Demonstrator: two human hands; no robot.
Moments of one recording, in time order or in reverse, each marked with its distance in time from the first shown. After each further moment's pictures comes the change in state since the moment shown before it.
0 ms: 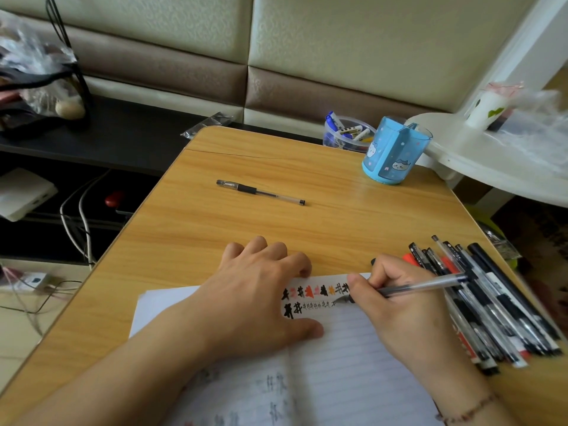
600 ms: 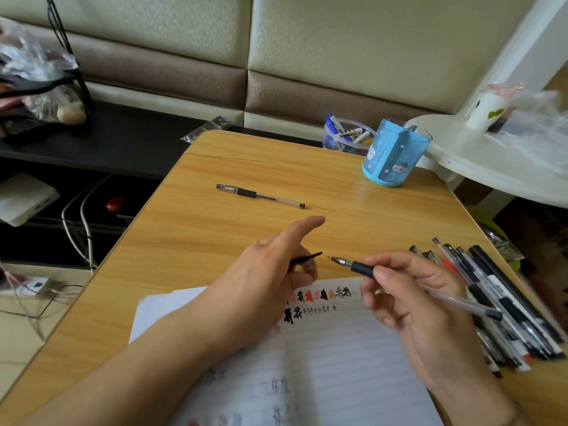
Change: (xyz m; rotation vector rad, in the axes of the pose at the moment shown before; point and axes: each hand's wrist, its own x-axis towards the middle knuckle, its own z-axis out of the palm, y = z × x) left_hand 0.007 0.000 0.000 -0.492 0.182 0.100; right_hand -0.001 -0.016 -0.011 0.613 -0.013 0.235
